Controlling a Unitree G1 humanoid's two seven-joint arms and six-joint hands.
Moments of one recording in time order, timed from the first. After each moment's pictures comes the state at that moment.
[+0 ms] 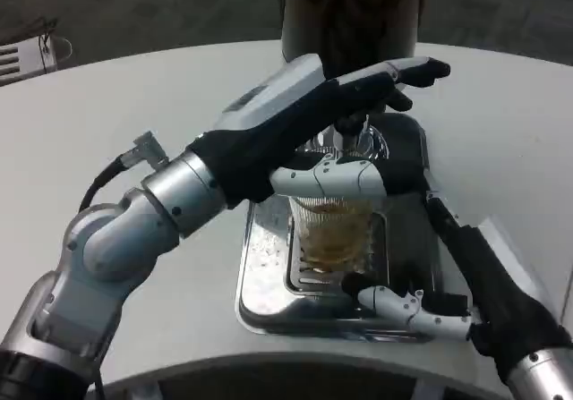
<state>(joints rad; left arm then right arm) -0.83 0.46 -0.17 0.25 0.18 -0.46 -0.44 -0.13 -0.13 0.05 -0.42 -0.45 0.19 0.18</state>
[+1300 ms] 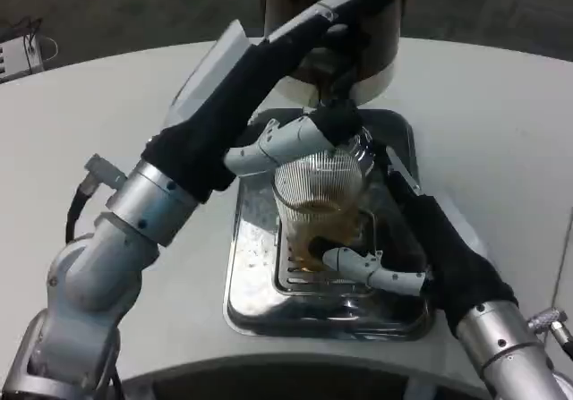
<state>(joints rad) -0.73 0.35 -0.02 0.21 0.10 -0.55 -0.28 -0.35 -0.13 0.11 -0.17 -0.36 0.19 0.10</state>
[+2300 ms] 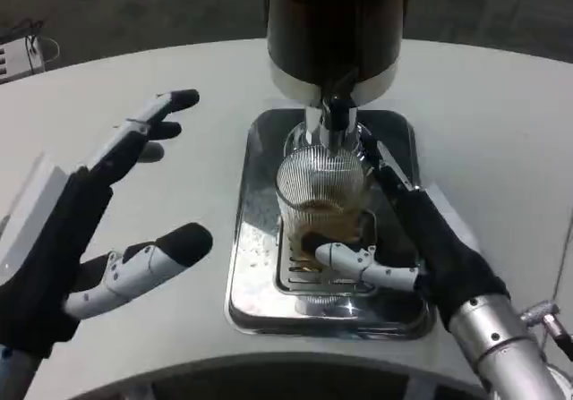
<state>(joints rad) -0.06 0.41 0.26 -0.31 0.21 -0.41 -0.17 -0.38 -0.14 0.12 -0.14 -0.32 0.16 0.09</state>
